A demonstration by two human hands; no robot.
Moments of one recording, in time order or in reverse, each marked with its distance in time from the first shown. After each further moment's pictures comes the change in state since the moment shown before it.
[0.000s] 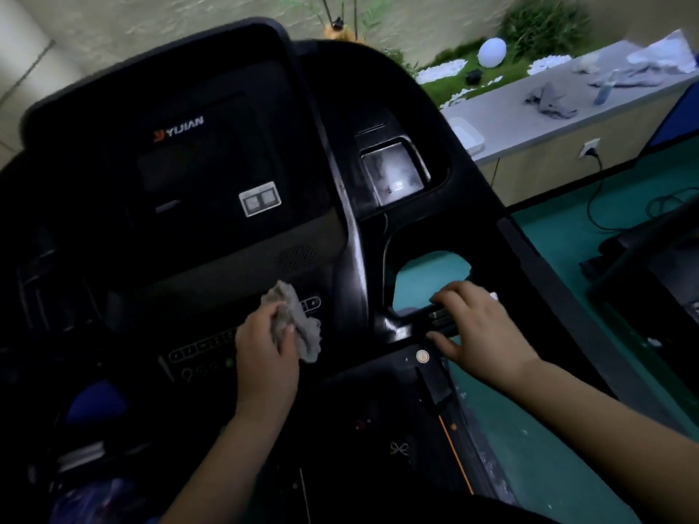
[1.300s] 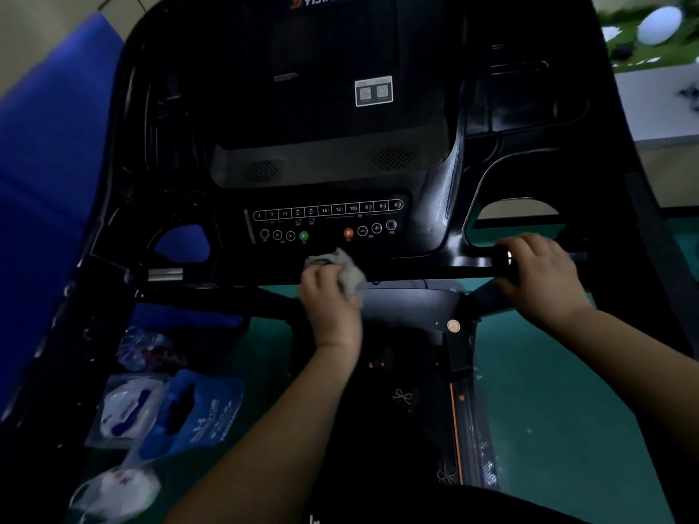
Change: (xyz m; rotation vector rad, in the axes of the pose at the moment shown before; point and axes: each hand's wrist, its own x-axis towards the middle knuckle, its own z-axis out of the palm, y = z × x) left_hand -0.084 -0.056 0.048 0.044 0.309 -0.253; right_hand 0.003 0.006 0.034 -0.113 -0.054 -0.070
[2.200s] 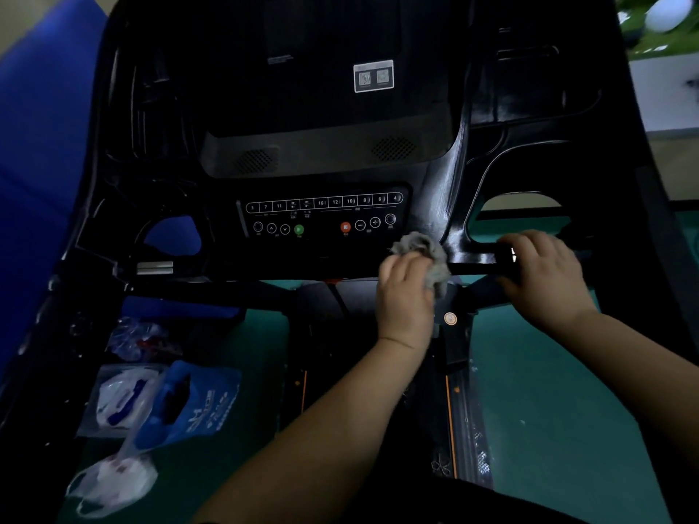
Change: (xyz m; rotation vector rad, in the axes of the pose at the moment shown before) left_hand -0.029 0.062 0.047 -0.134 -0.174 0.360; right_hand -0.002 0.005 0.007 -0.014 0.026 -0.014
